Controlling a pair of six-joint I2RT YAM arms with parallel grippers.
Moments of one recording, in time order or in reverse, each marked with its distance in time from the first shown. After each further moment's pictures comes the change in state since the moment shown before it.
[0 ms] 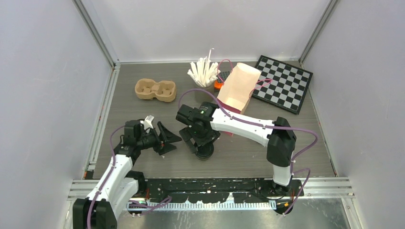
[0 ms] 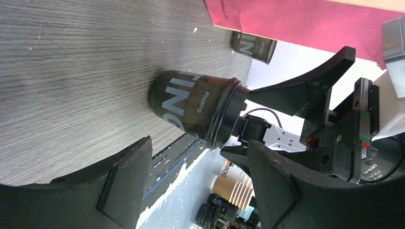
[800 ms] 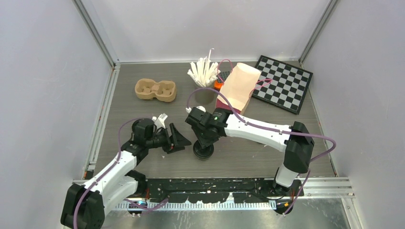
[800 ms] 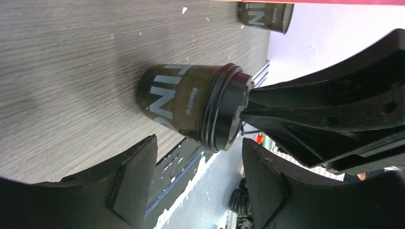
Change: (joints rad) left arm -0.263 0.086 0.015 0.137 -0.135 0.016; right arm 0.000 -0.180 -0.221 0.203 0.078 0.061
